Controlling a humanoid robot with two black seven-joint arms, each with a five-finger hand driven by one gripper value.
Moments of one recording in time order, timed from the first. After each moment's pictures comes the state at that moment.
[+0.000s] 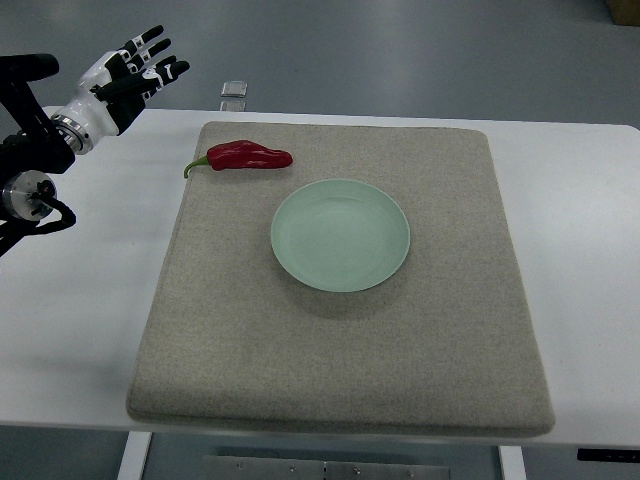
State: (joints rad) left arm -0.92 0.59 -0.41 -0.88 -0.03 -0.14 -0.31; right arm 0.00 0.00 0.06 0.12 -0.15 0.20 0.07
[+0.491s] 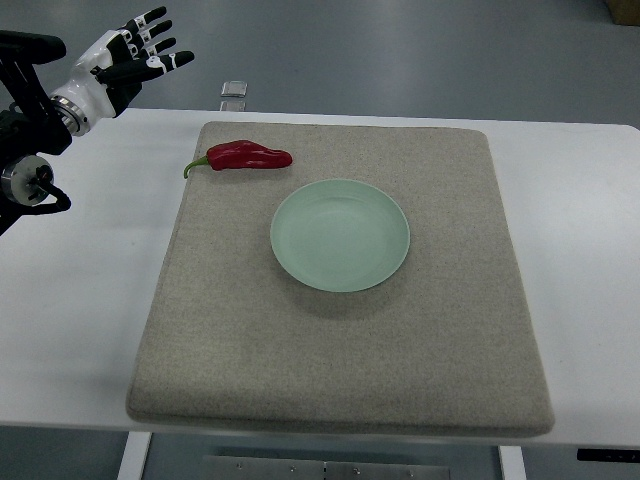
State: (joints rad) left arm -0.98 0.58 -0.41 -0.84 0.20 -0.12 -0.31; right arm 0.00 0.00 0.06 0.12 -0.15 0.20 0.07
